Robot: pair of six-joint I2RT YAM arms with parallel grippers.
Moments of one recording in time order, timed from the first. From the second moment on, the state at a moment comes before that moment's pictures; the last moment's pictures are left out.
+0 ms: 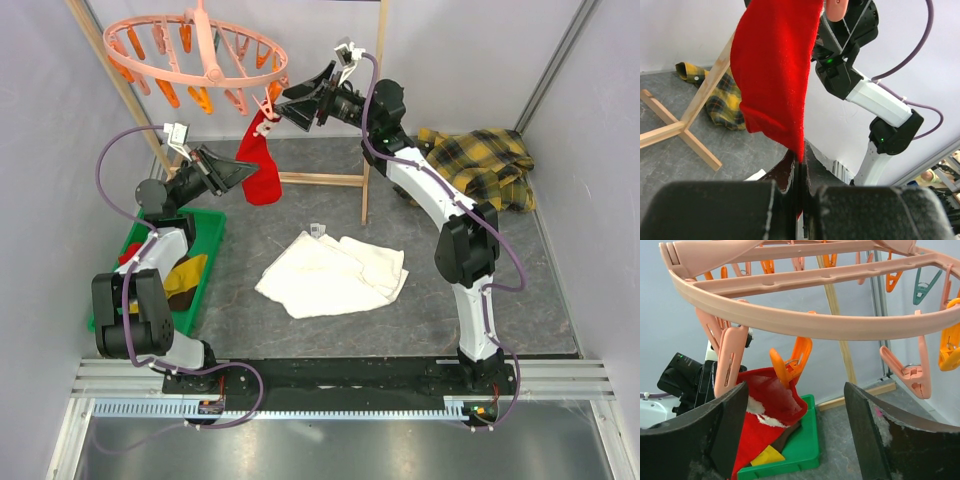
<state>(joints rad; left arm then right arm) 0.10 1.48 0.87 1.24 1.09 -1.25 0.50 2.16 2.08 0.54 -0.75 0.62</state>
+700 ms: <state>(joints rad) 0.10 1.50 0.88 1.22 1.11 -1.21 0.50 2.16 2.02 0.48 -0.80 0.53</state>
